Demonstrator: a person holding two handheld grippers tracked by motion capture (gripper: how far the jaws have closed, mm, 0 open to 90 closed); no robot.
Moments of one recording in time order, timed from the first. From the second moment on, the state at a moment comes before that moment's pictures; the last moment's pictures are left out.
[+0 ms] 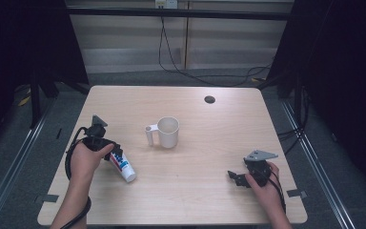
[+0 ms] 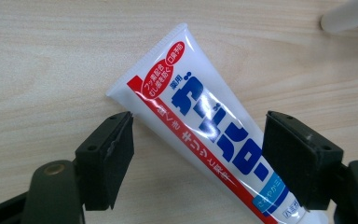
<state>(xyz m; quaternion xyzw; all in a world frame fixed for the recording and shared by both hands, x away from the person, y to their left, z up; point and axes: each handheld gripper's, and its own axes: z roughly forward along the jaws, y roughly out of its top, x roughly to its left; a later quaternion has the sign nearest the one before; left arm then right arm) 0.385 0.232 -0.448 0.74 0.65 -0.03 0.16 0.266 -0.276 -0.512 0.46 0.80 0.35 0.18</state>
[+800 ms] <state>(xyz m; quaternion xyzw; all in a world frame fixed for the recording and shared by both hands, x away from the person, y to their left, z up) 0.389 0.219 -0.459 0.73 0.66 -0.02 0.15 0.266 -0.276 -0.512 0.46 0.80 0.35 0.18</state>
